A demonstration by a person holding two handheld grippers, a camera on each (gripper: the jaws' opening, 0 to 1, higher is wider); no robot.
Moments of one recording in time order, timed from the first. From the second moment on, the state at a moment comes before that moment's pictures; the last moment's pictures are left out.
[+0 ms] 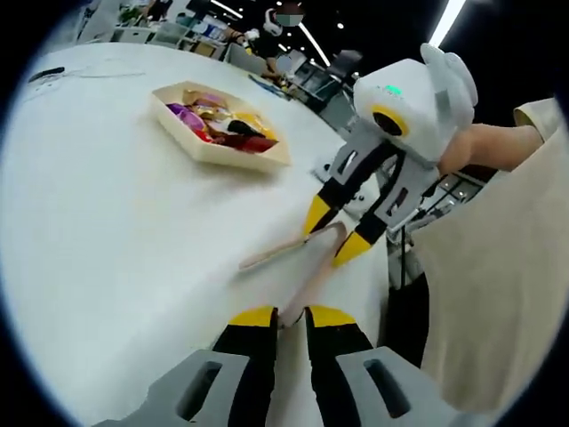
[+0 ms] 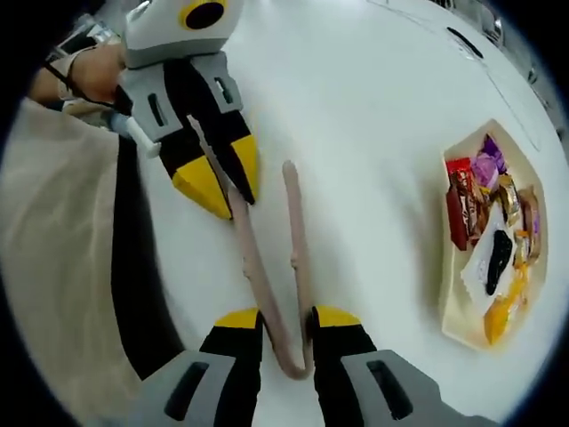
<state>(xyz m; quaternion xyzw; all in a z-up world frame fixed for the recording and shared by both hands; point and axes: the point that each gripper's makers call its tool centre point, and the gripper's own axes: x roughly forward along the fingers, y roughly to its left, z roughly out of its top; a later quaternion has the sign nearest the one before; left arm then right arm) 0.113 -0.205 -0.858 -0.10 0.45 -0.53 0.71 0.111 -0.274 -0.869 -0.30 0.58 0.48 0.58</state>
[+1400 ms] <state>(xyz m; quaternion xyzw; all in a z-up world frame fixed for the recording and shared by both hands) 0.110 -0.184 -0.854 -0.07 0.46 -0.51 0.72 0.111 -0.289 -0.864 -0.29 0.58 0.44 0.62</state>
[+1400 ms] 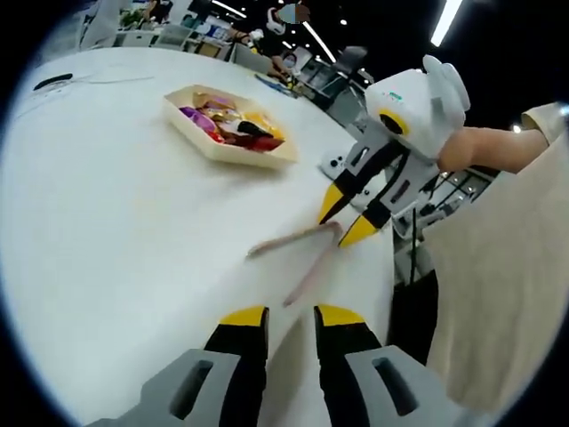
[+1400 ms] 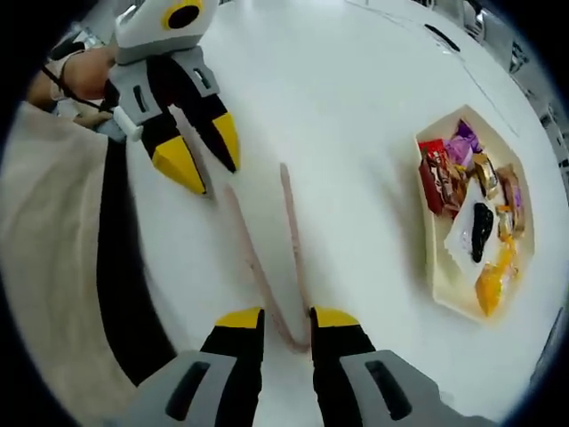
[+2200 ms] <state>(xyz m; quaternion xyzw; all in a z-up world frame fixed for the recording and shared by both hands) 0.090 -0.152 -0.843 -0.05 0.46 -0.51 0.72 0.105 -0.312 -0.855 -0.26 0.56 0.37 0.69</state>
